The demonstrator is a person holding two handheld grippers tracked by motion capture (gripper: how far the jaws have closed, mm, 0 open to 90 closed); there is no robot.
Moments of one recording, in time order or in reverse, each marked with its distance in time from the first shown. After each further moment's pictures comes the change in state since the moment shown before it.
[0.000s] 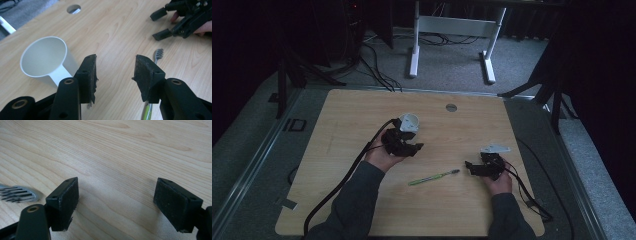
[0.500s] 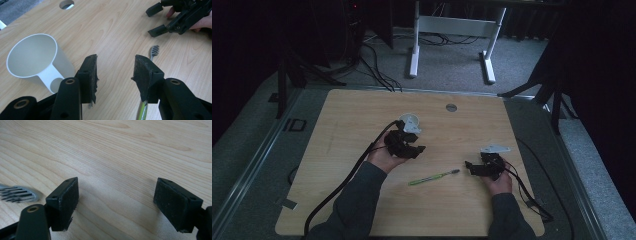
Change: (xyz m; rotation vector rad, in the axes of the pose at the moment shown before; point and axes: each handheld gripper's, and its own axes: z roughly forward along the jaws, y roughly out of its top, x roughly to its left) left arm -0.005 0.002 0.006 0.027 -0.027 0.003; right arm 0.000 0.000 0.000 0.000 0.000 -0.001
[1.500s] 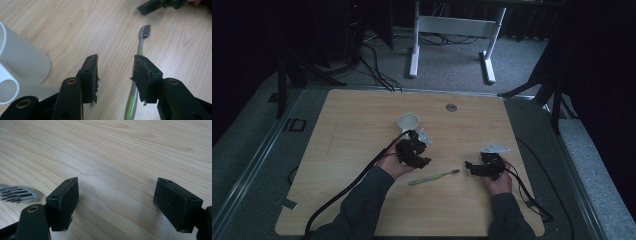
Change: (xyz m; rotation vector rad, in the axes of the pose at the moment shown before) left arm -0.021 -0.004 0.036 0.140 -0.066 0.053; right arm 0.000 0.000 0.000 -0.001 0.000 -0.001
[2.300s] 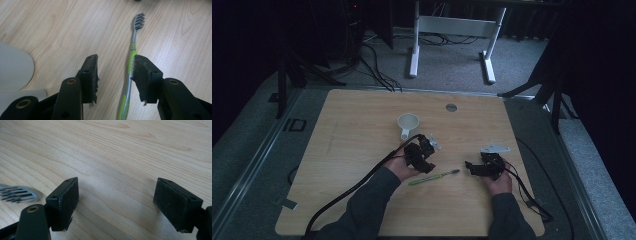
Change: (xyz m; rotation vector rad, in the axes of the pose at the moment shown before) left arm -0.012 0.011 0.017 0.103 -0.024 0.046; right arm 0.000 0.000 0.000 0.000 0.001 0.002
